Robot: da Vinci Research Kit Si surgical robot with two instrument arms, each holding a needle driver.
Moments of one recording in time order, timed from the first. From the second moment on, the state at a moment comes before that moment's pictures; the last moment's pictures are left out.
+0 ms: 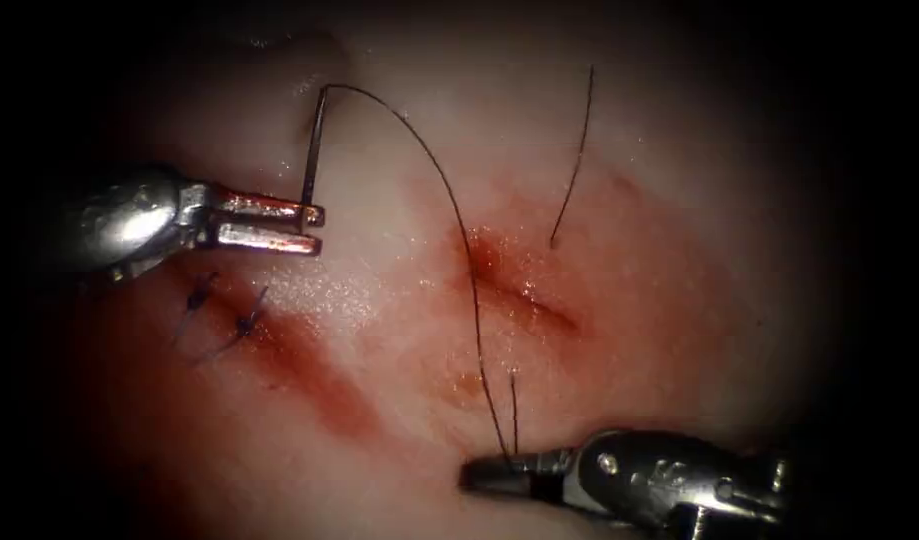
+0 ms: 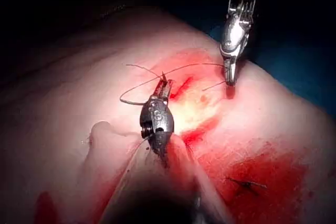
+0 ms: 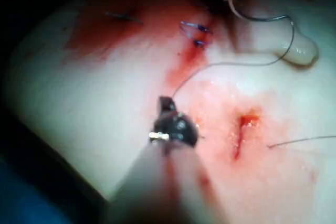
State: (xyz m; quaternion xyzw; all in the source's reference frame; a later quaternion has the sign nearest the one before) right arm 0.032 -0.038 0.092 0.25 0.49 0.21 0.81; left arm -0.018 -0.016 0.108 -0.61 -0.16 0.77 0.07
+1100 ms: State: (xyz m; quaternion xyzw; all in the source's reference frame) right arm 0.021 -0.026 0.097 0.12 0.47 0.44 0.76; left arm -0.016 -0.016 0.109 -0.61 -0.16 0.77 0.06
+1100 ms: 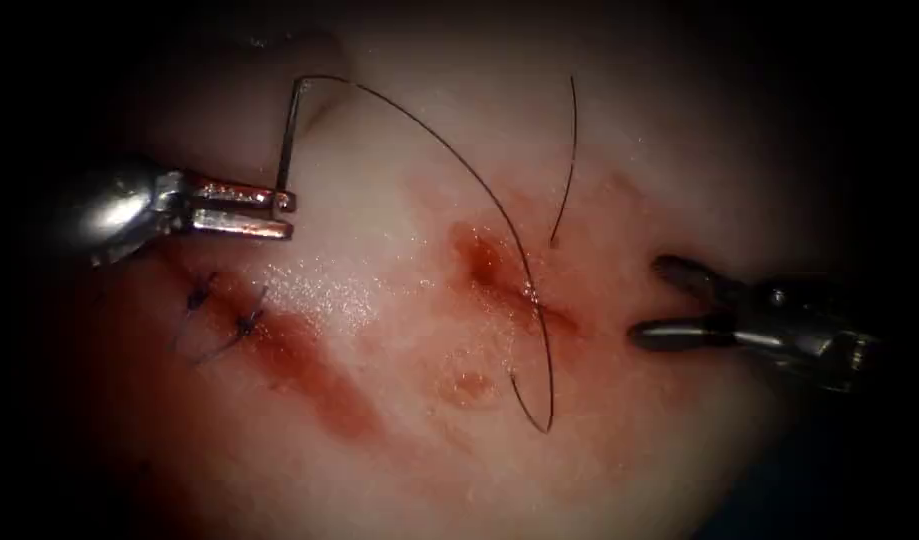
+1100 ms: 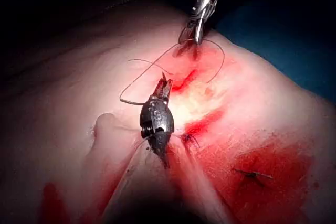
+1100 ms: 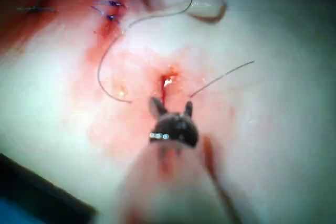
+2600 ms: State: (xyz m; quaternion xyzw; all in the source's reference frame) right arm 0.024 -0.025 0.103 0.21 0.55 0.45 0.67; left arm -0.017 -0.017 0.111 -0.61 -0.16 0.77 0.06
